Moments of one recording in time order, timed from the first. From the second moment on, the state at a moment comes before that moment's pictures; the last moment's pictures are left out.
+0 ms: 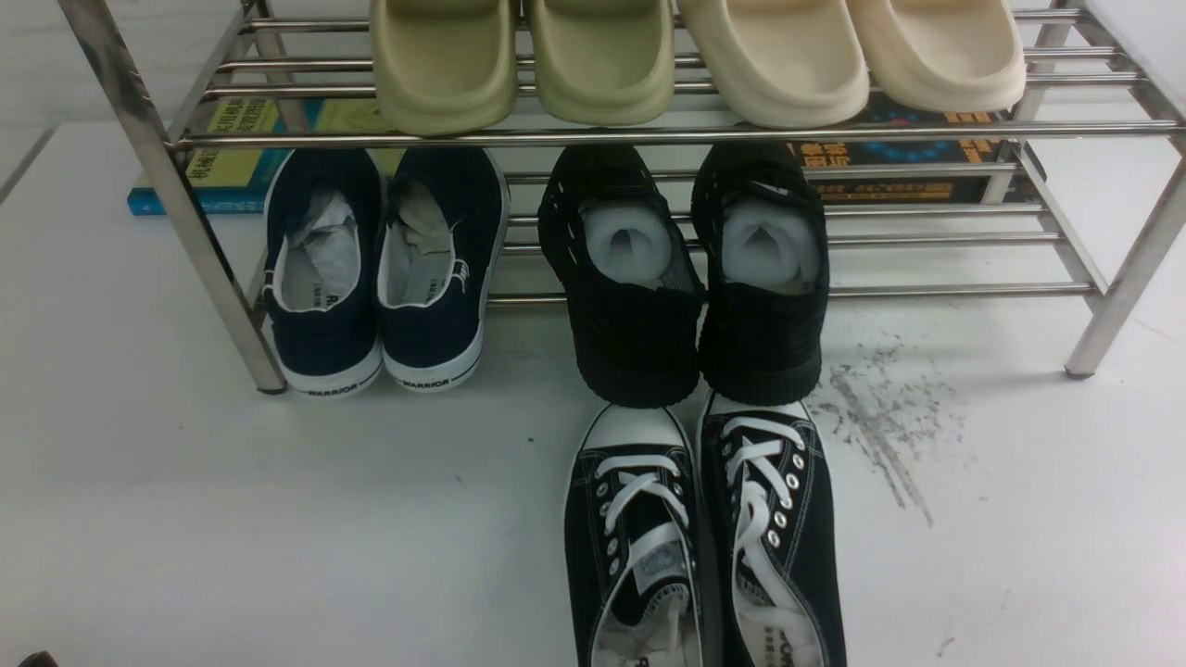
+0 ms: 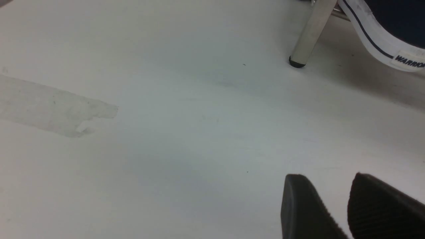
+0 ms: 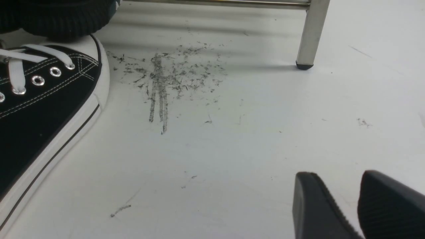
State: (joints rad) right arm 0.05 -0.01 0.01 0.05 0.39 -0.01; left arm 0.04 -0.01 0.01 0.12 0.40 -0.37
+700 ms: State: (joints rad) right arm 0.05 -0.01 0.01 0.05 0.39 -0.01; left arm 0.04 -0.01 0.01 -0.17 0.39 -0.79
